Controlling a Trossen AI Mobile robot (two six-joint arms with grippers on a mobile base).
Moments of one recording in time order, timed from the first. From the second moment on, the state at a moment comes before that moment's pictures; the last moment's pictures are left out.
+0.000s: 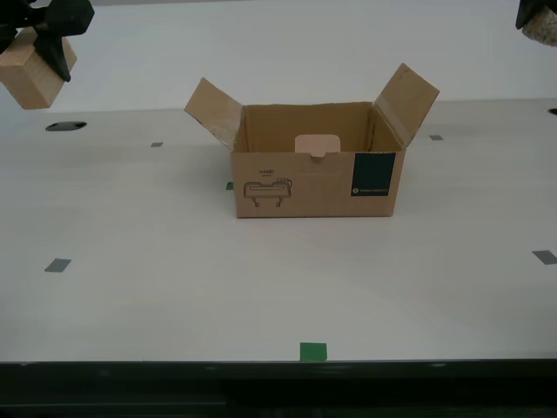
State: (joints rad) arm 0 -0.09 1.77 1.54 -0.72 0.01 -0.12; arm 1 0.05 1.70 1.39 -0.84 0.04 -0.03
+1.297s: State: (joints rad) arm 0 0.02 1.60 1.54 -0.77 0.00 -0.11; arm 1 -0.18 1.63 1.71 -0.91 0.04 0.01
